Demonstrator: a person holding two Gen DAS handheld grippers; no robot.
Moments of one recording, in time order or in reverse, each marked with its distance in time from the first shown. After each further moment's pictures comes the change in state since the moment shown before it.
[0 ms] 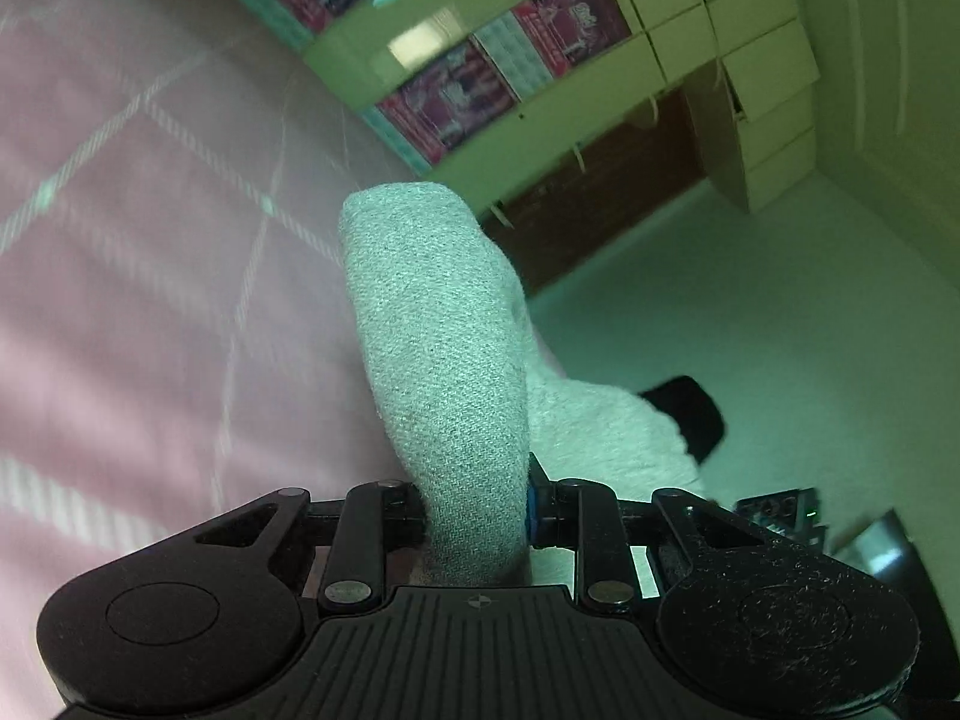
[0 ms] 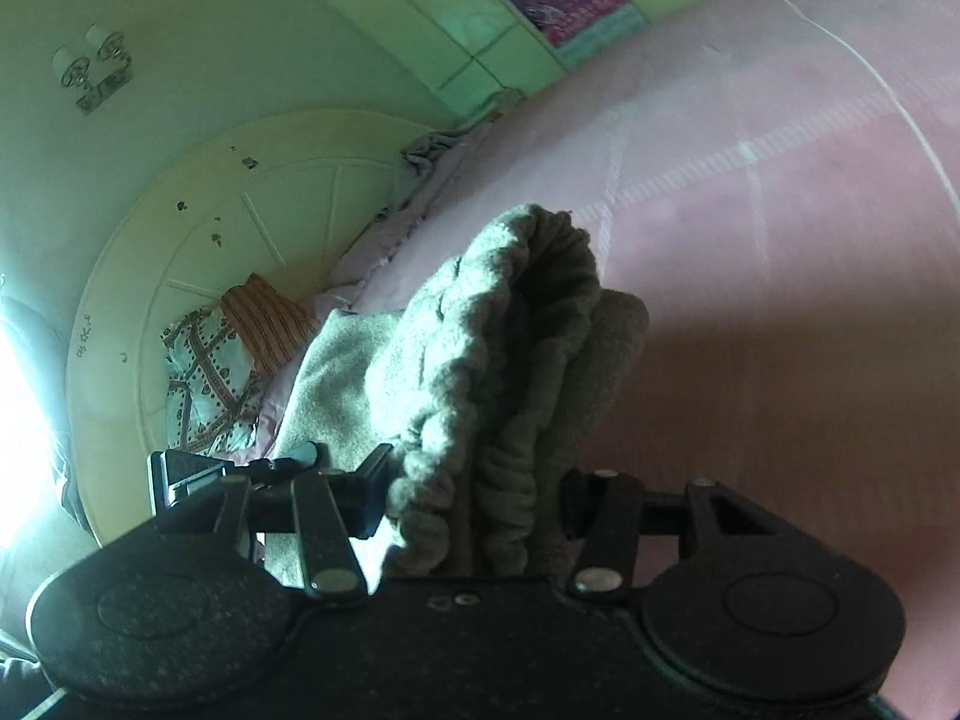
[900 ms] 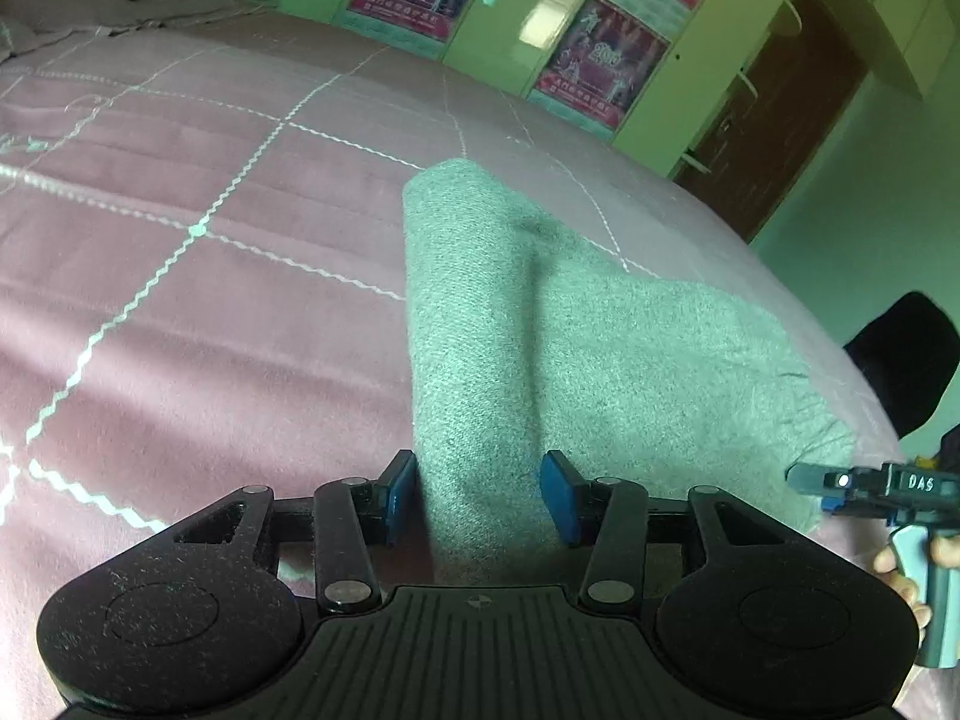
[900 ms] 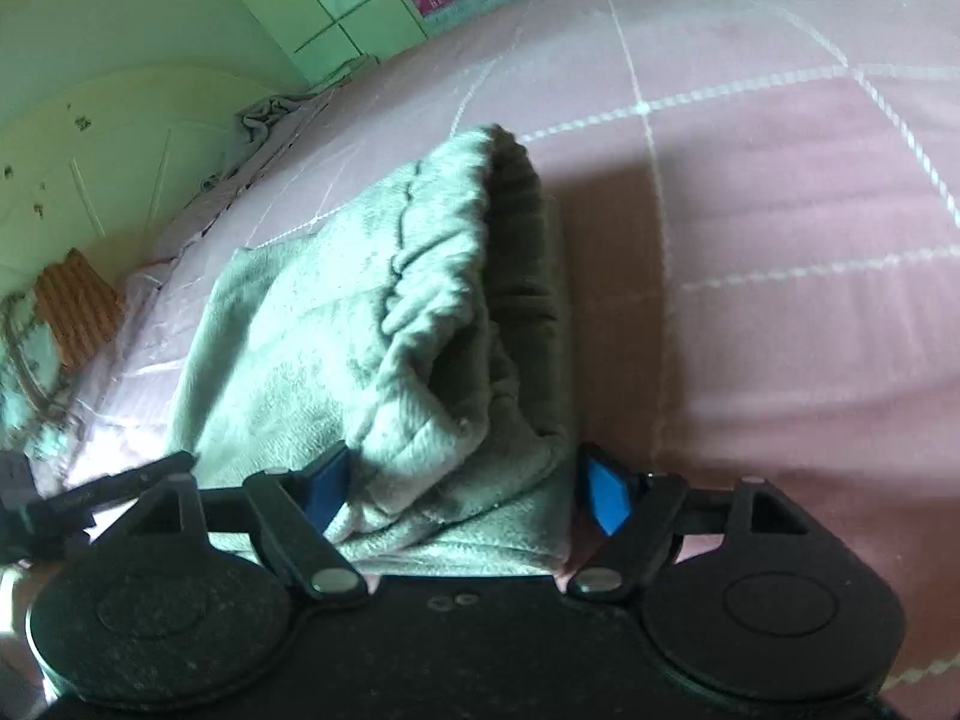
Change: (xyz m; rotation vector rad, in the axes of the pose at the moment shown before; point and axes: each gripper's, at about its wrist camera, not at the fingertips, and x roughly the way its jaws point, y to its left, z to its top) left arm 0.019 0.012 -0.004 0.191 0.053 0.503; right arm 0.082 -0.040 -0.009 -0.005 0.041 -0.372
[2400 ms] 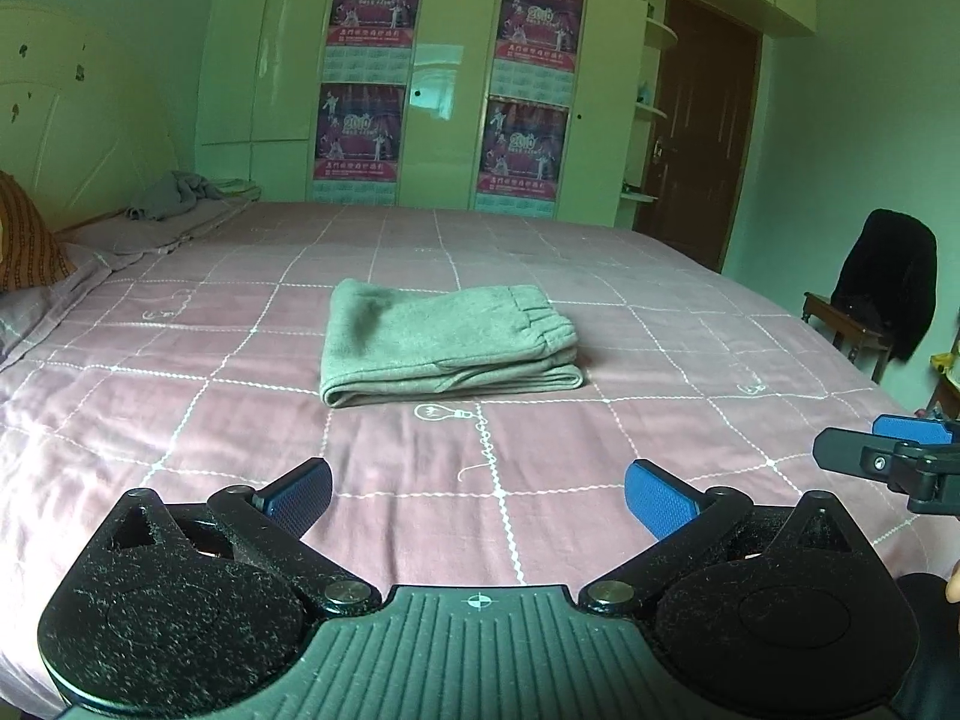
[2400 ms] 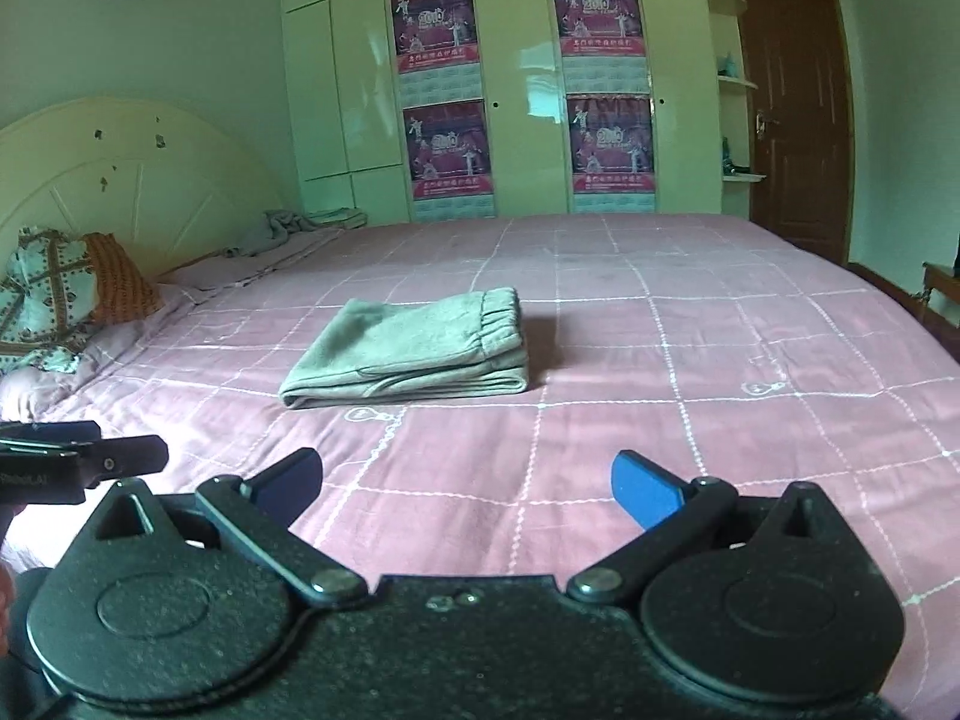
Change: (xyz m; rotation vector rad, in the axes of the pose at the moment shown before) left arm -0.318 -0.201 -0.209 0.291 -0.242 0.157; right arm -0.296 0.160 -0.259 -0.267 -0.427 -0.294
